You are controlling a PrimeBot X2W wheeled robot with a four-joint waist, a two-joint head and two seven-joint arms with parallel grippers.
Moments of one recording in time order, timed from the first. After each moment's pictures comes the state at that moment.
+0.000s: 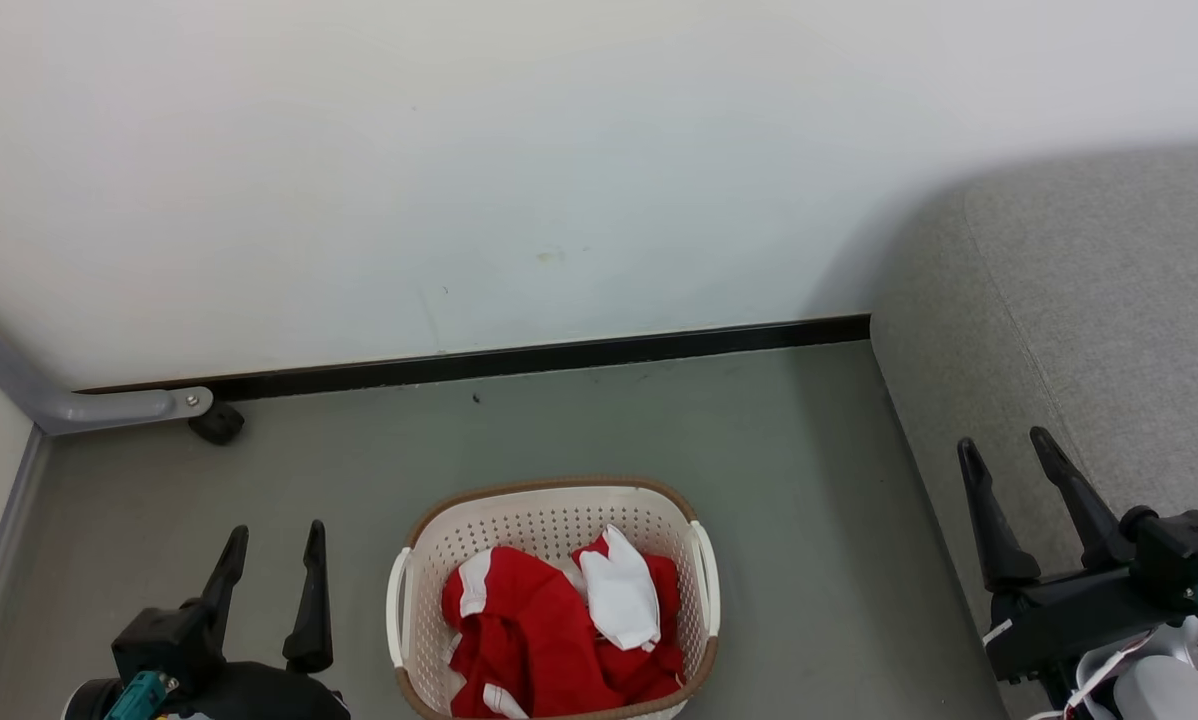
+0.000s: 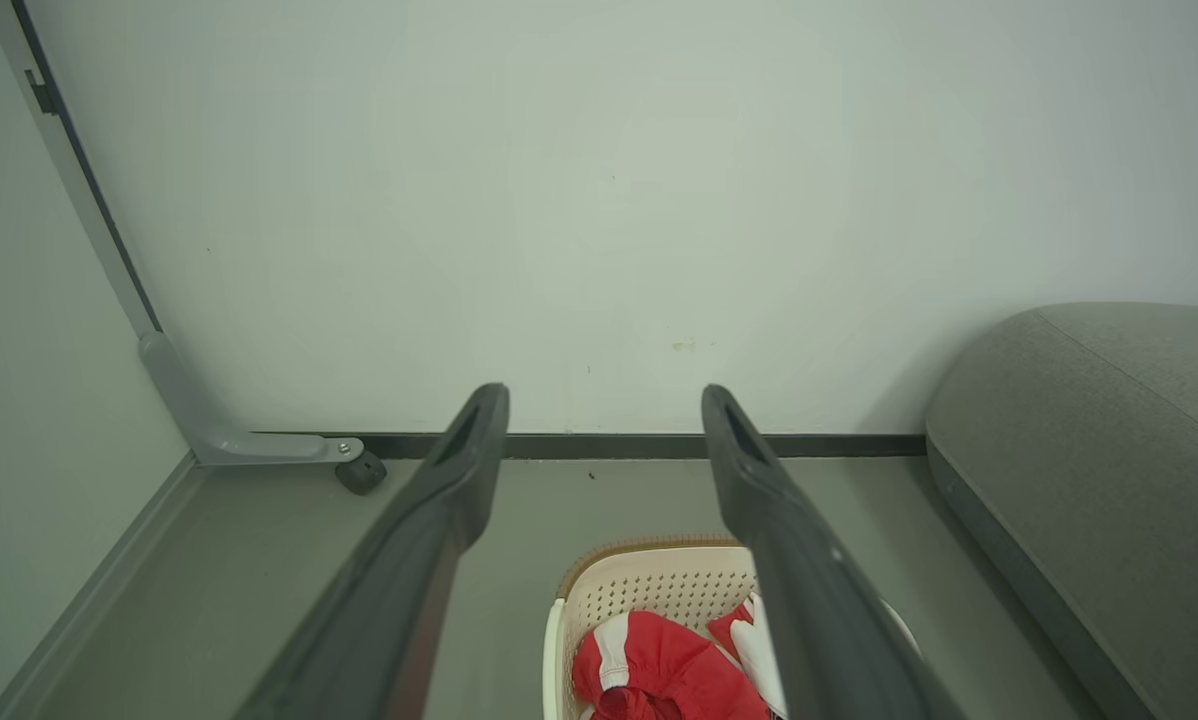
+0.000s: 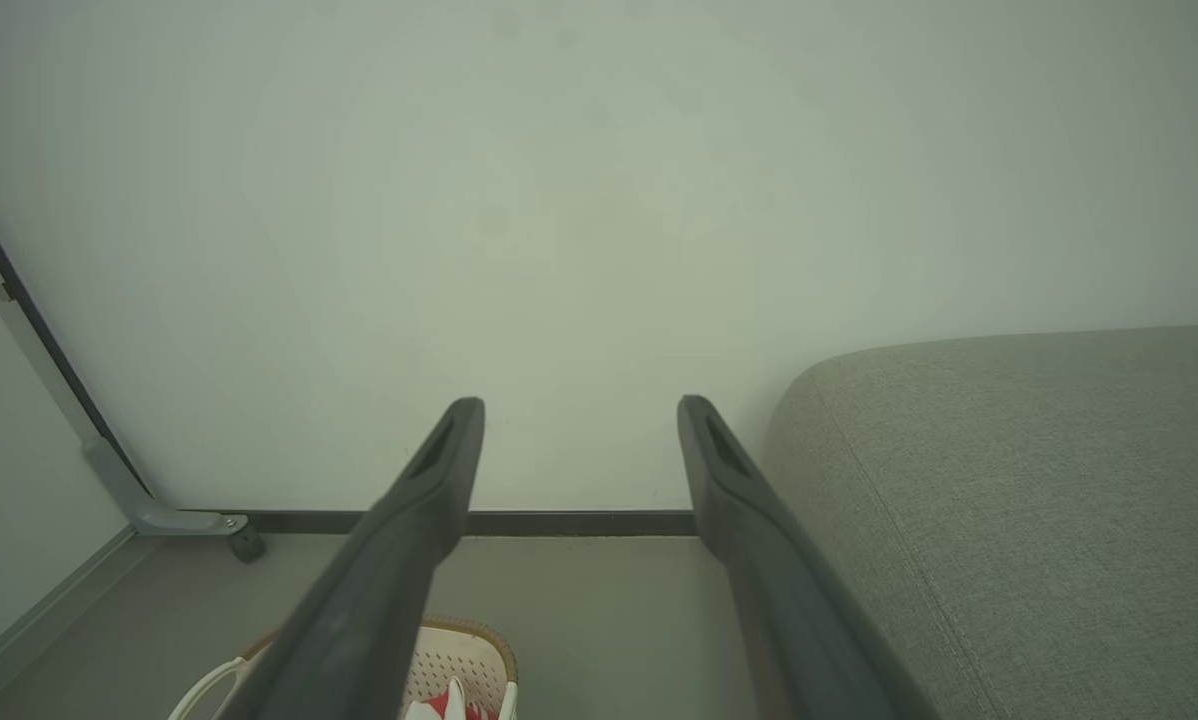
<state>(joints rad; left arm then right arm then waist) -0.10 0.25 -0.23 0.34 -0.49 0.03 -0.25 -0.14 -0.29 0.28 0.23 0.42 0.01 -0.25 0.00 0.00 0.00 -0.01</state>
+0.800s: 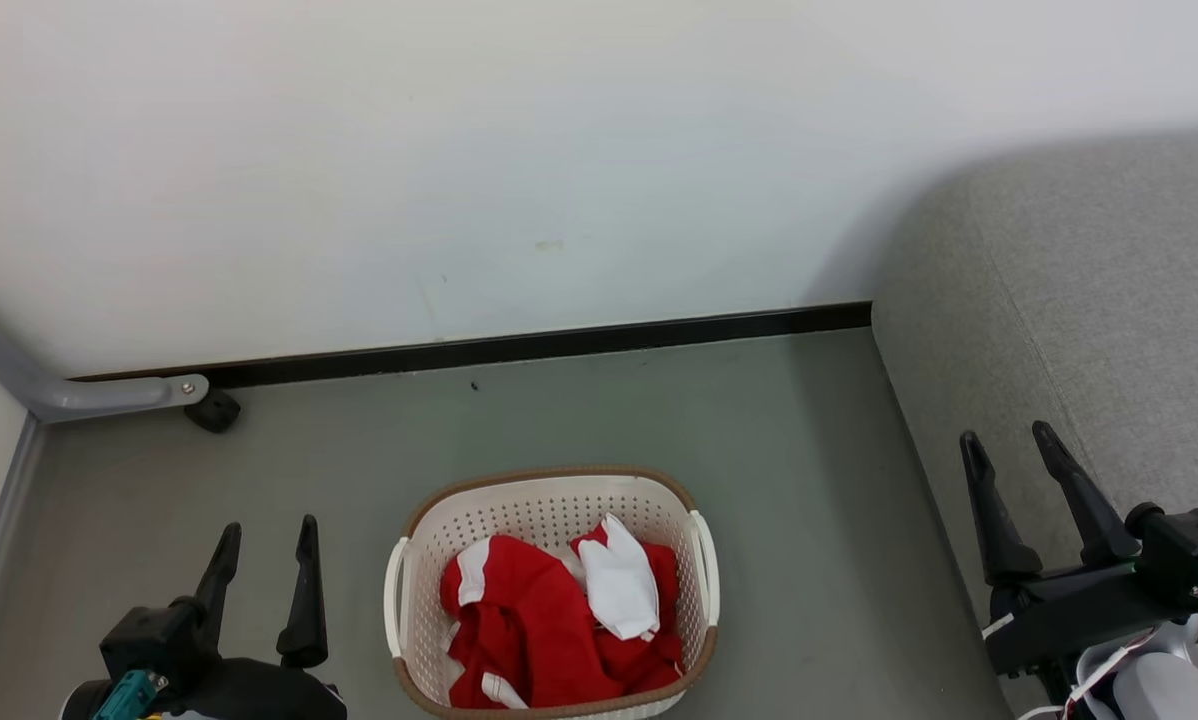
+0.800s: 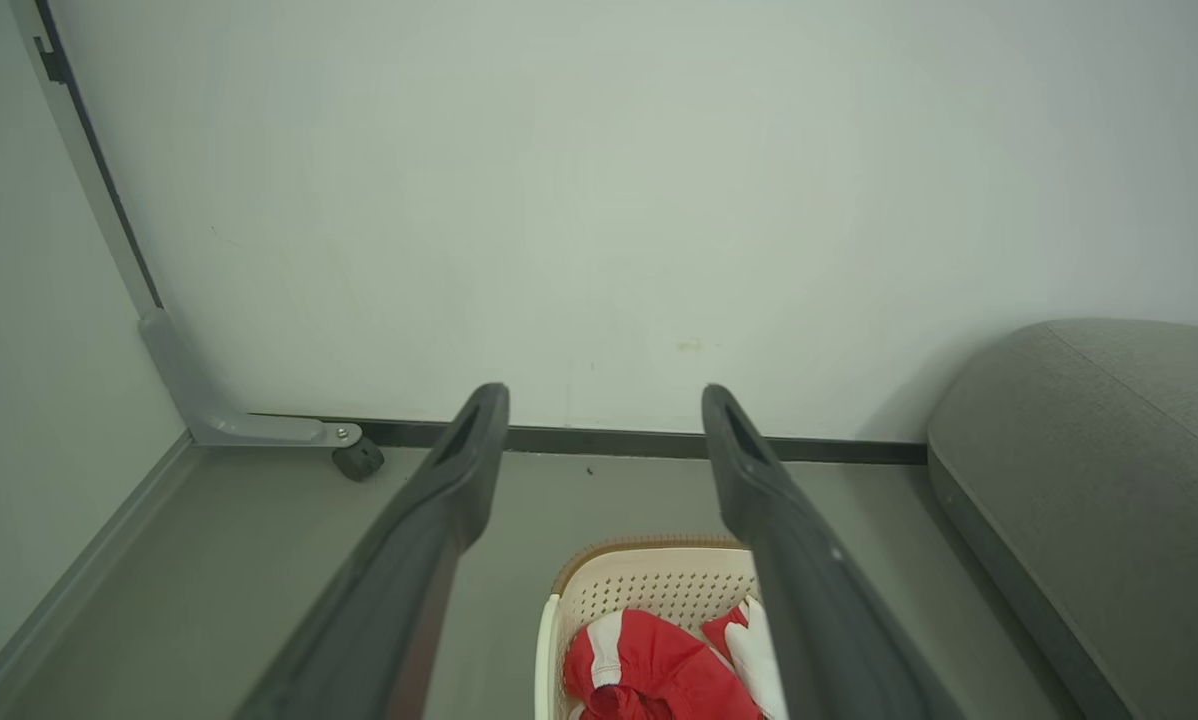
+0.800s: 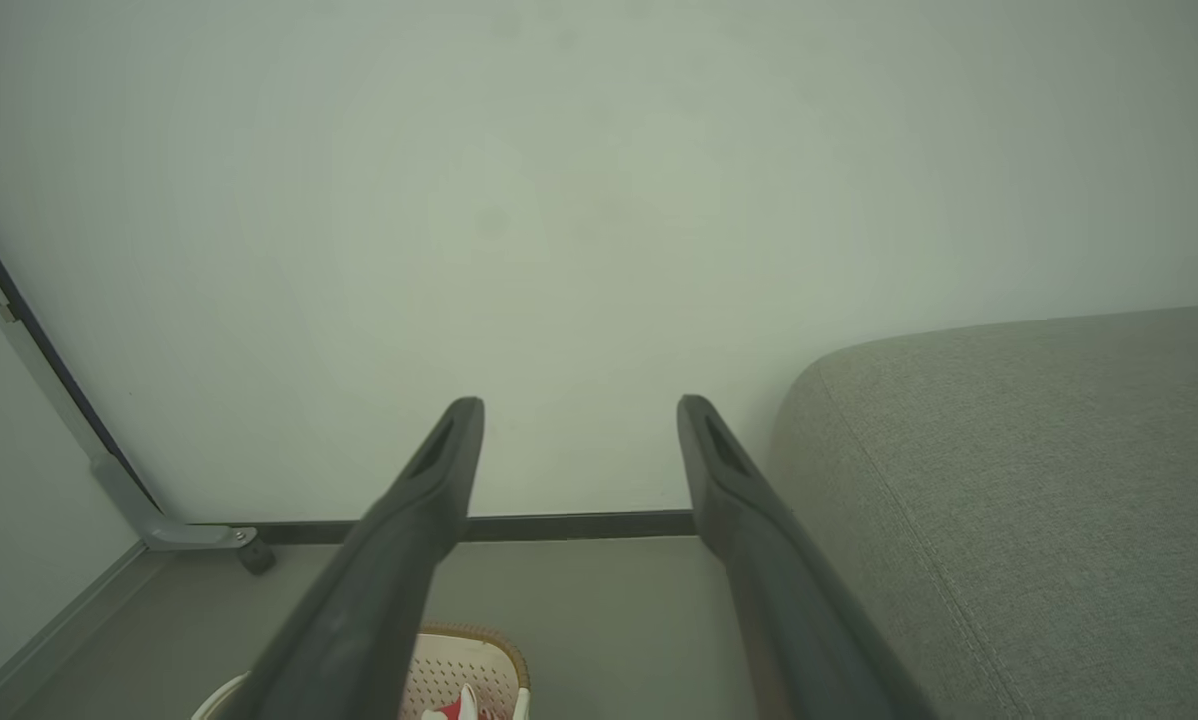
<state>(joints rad) -0.10 0.23 -0.19 0.34 -0.49 0.02 -0.25 -0.14 -0.26 0.25 0.23 0.42 0.04 -0.25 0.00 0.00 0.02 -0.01</state>
